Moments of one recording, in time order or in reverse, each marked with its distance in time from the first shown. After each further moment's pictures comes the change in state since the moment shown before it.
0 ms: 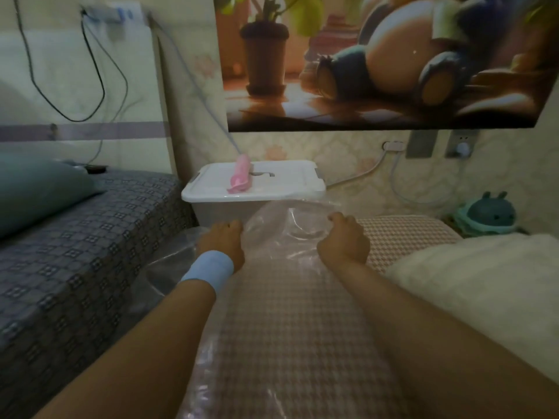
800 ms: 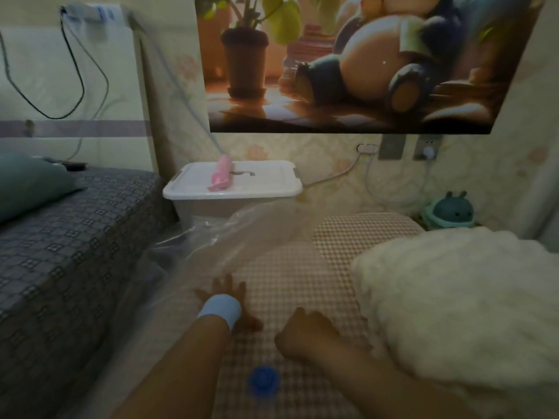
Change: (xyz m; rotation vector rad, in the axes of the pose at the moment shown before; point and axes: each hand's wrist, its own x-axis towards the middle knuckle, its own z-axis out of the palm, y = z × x) left_hand -0.061 0.041 0.087 0.240 -0.683 0.003; right_hand -0.142 0.030 0.021 -0.230 -0.839 0.148
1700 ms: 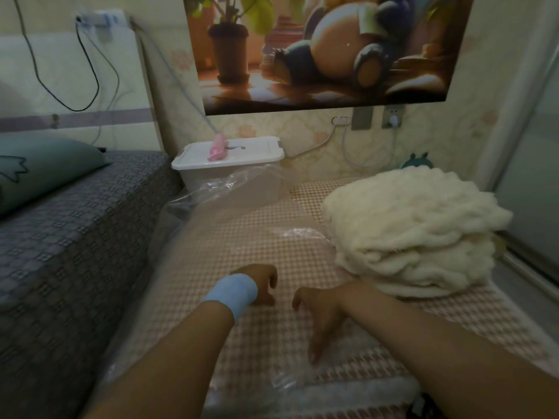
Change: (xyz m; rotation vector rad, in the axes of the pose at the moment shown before) left_hand -0.194 0.039 0.054 -0.090 0.184 0.396; right_hand -0.140 0.098 0.018 -0.336 -0.206 -0.455
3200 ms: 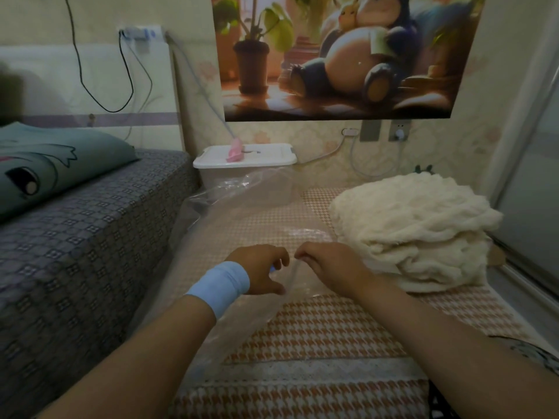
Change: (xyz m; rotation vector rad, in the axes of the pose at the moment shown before) left_hand -0.082 -0.013 -0.017 -0.010 0.303 0.205; right_hand -0.039 -0.016 -0.007 0.002 0.999 -0.315
